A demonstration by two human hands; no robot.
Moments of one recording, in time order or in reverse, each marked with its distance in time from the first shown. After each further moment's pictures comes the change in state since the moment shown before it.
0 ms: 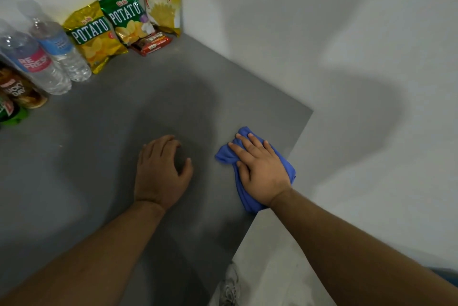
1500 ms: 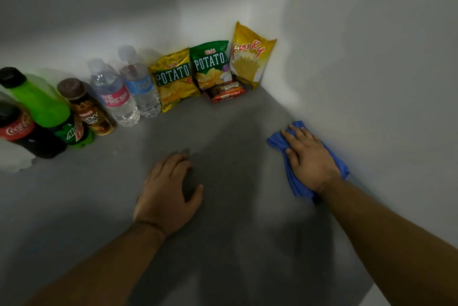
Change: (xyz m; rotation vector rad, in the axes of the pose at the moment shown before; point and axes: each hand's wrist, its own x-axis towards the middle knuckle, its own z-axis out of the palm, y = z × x) left_hand 0.087 -0.084 -0.015 0.122 0.035 -0.182; right_hand 0.268 0.057 -0.030 -0.075 -0.071 -0.172
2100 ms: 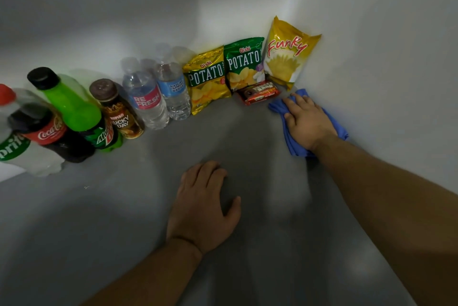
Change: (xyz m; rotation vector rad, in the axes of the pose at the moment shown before) left_hand 0.004 0.000 0.004 -0.043 0.066 0.021; right_hand 0.137 -0.067 0.011 -0.088 -0.005 0.029
